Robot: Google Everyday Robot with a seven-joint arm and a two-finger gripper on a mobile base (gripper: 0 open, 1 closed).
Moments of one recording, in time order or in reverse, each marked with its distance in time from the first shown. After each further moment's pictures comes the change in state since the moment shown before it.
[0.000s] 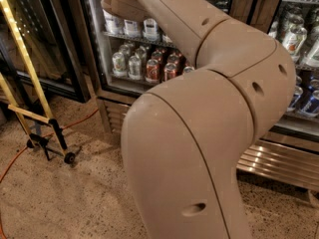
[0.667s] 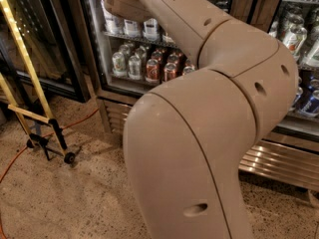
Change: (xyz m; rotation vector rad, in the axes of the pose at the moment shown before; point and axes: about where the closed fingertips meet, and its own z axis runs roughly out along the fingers) arm -0.002 0.002 0.004 -0.016 -0.007 0.002
